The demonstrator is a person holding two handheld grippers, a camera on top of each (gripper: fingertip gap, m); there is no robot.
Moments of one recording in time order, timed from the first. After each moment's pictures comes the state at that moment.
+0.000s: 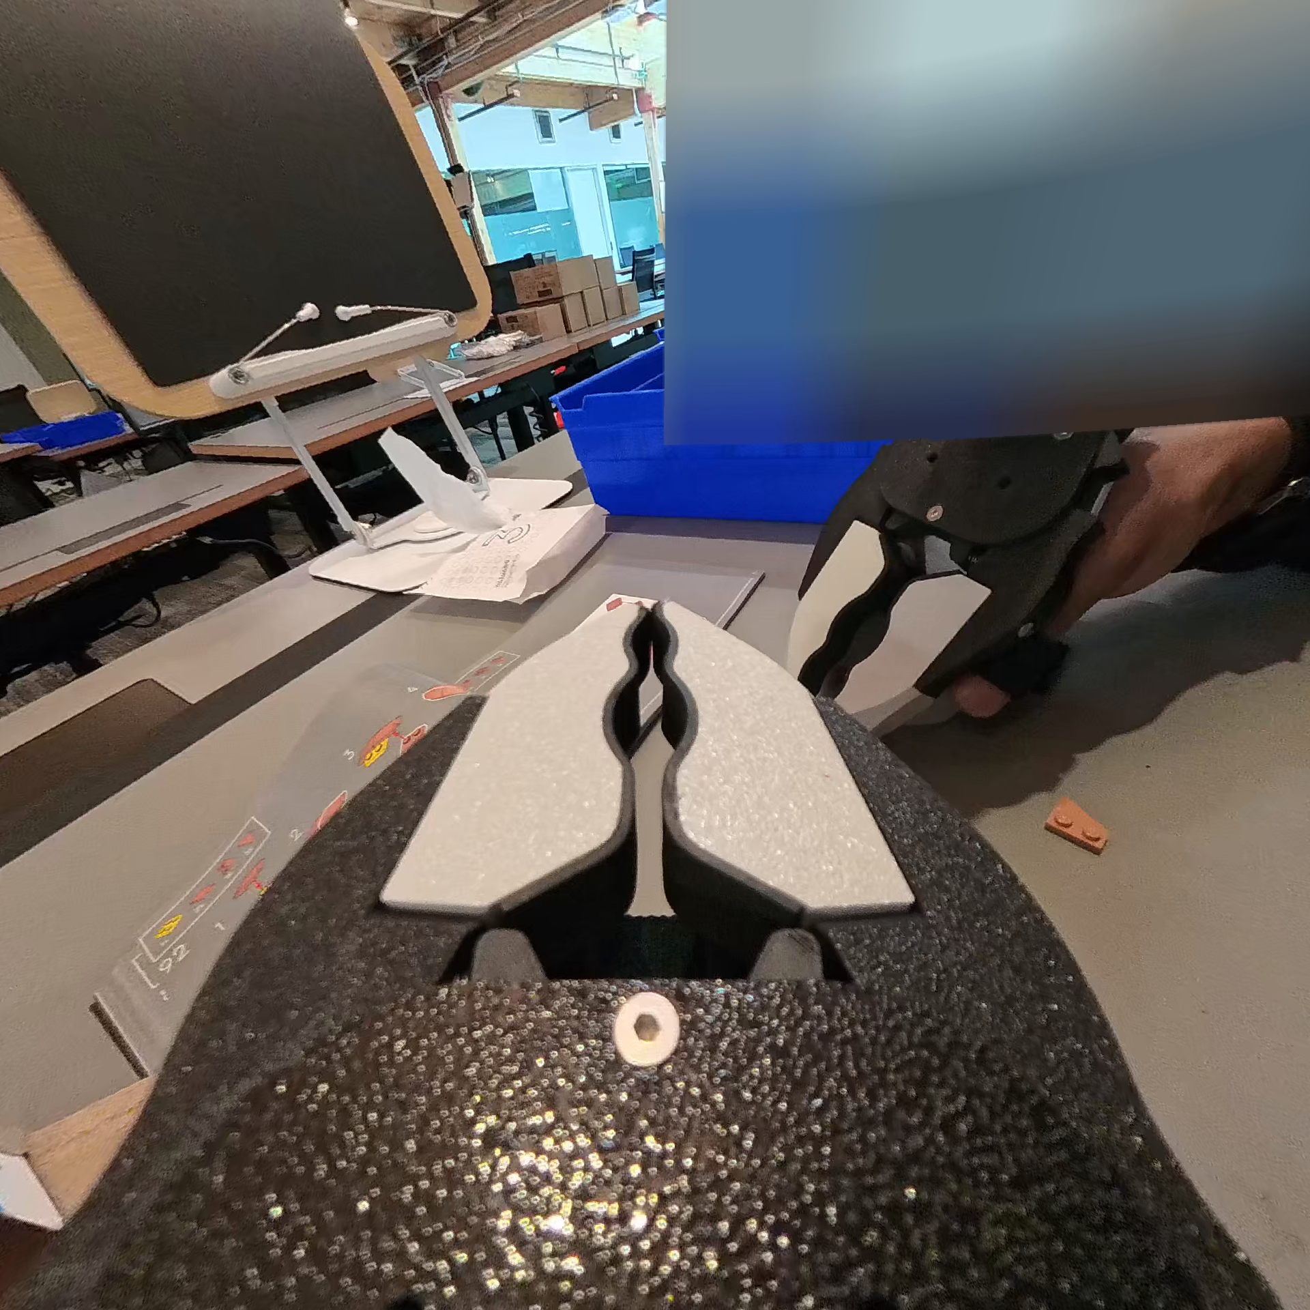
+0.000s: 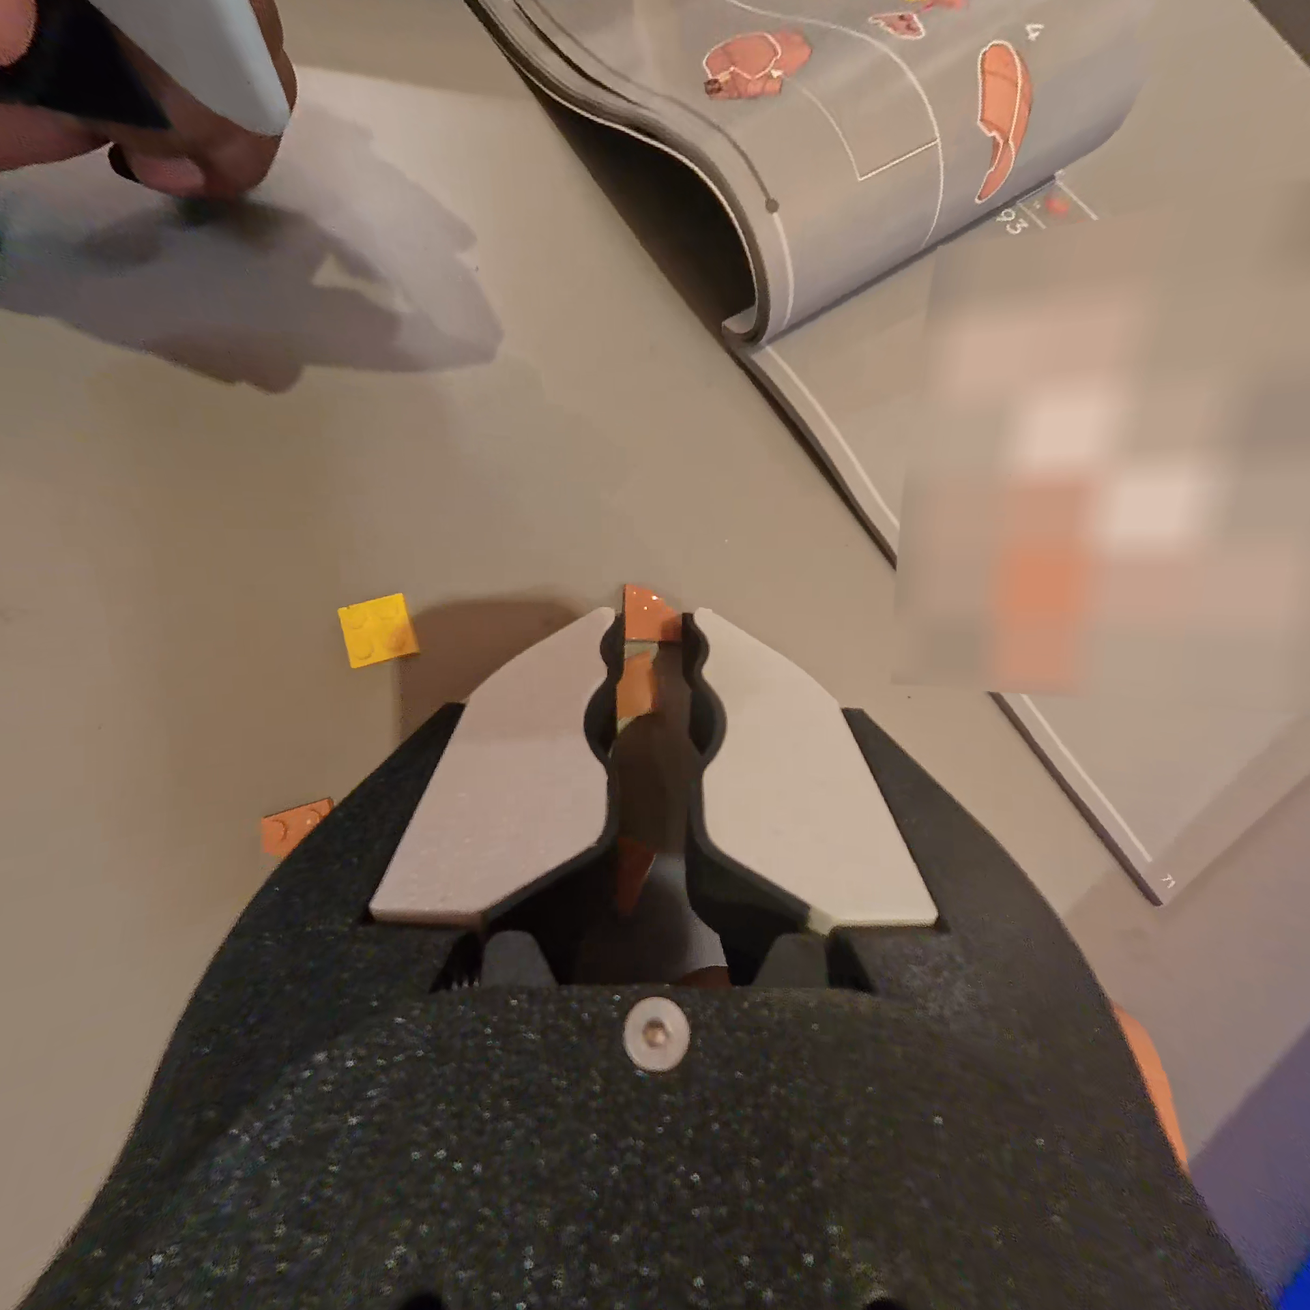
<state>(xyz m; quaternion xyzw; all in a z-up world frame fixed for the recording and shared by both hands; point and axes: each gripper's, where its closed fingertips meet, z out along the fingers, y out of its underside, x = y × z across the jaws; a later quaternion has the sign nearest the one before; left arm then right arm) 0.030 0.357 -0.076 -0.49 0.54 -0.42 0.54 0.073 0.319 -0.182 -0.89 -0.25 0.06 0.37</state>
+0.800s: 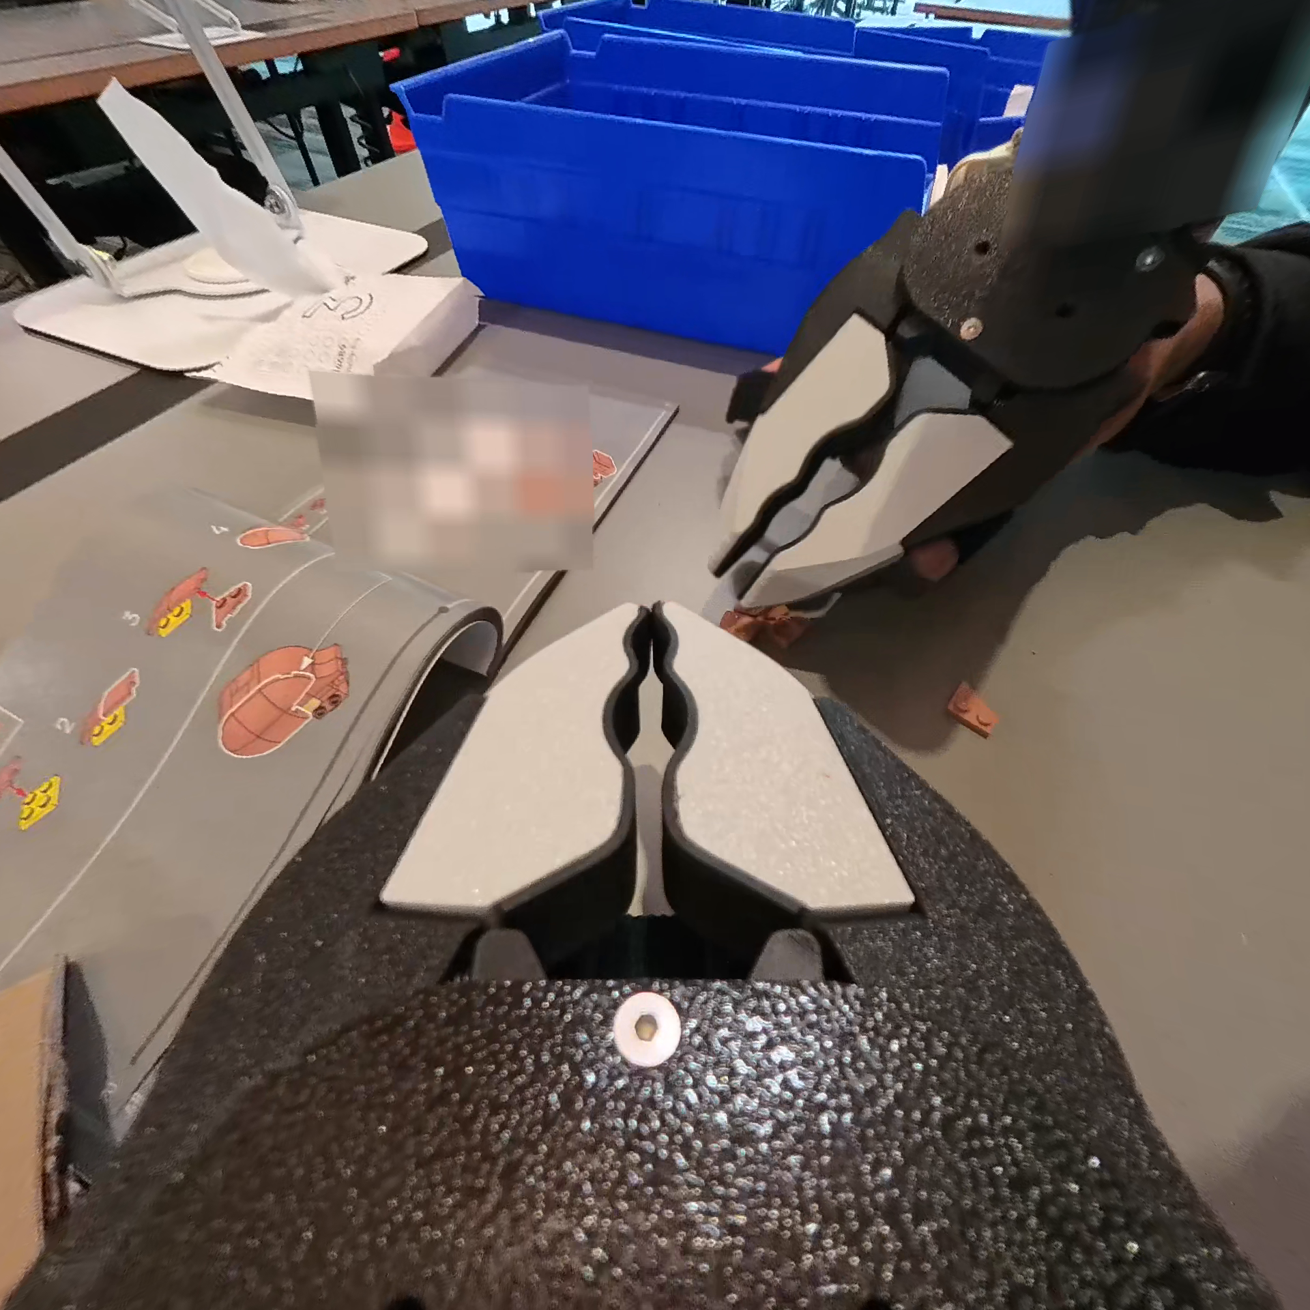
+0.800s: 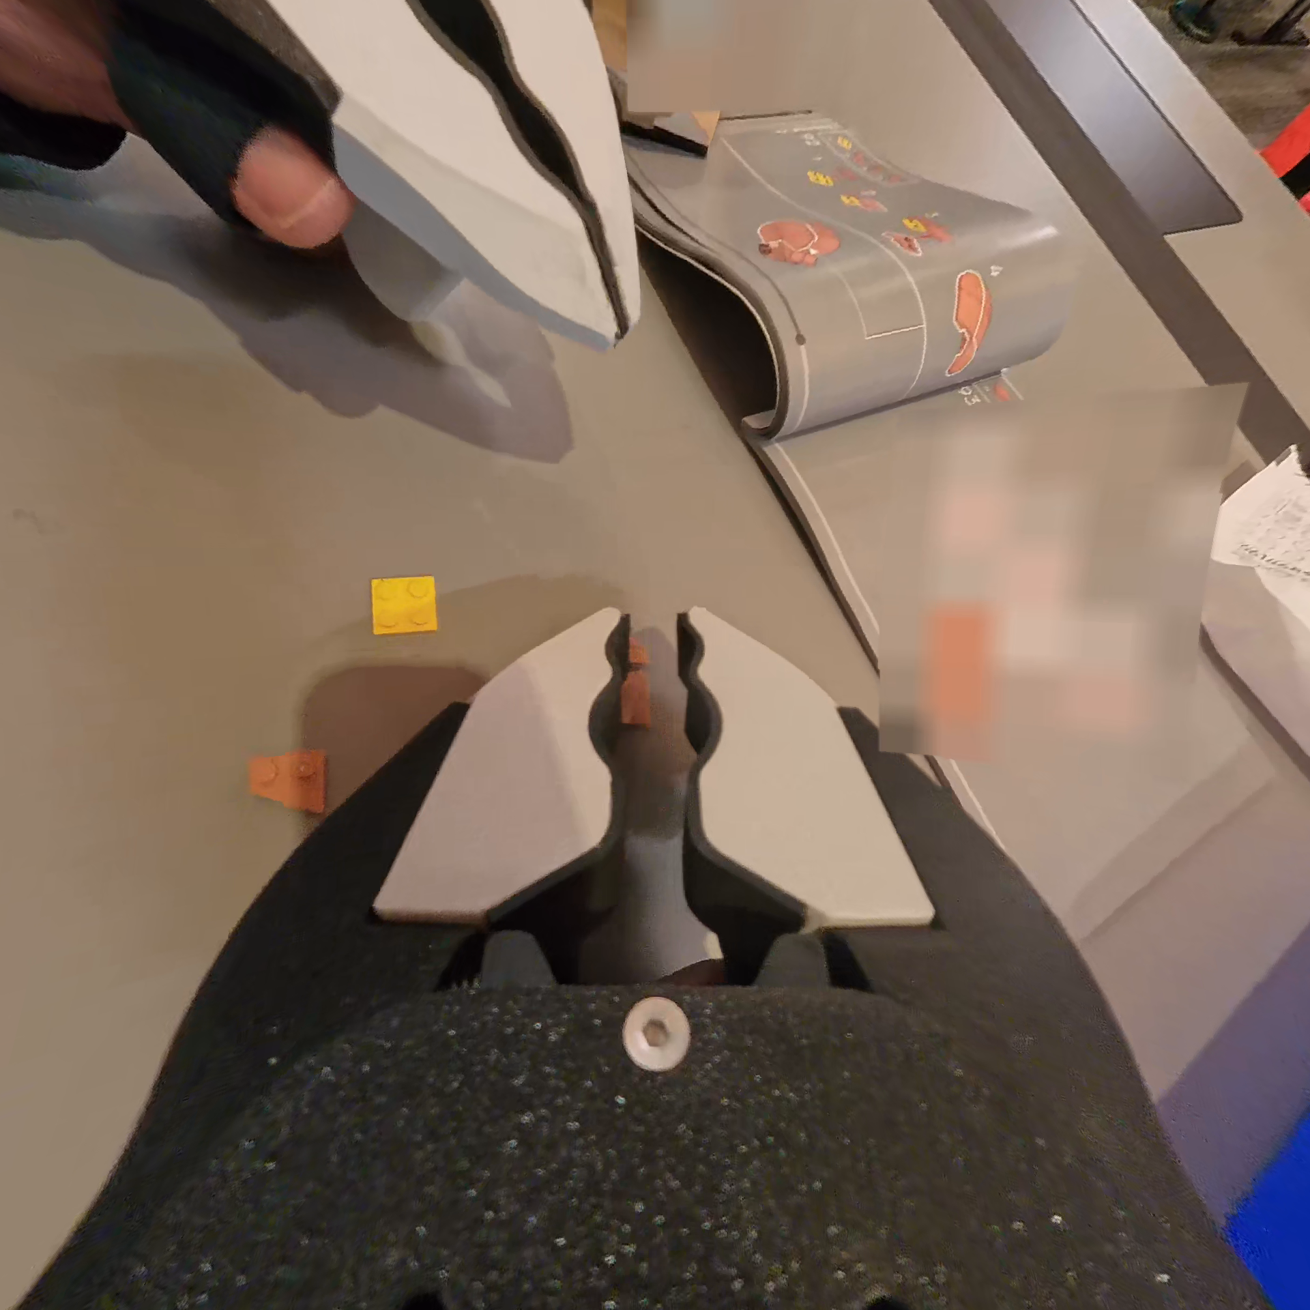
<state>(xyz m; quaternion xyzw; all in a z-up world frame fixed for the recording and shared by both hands) 0.034 0.343 -0.124 -0.57 0.60 -0.42 0.38 0.069 0.317 -0.161 -0.84 -0.33 0.05 0.43</state>
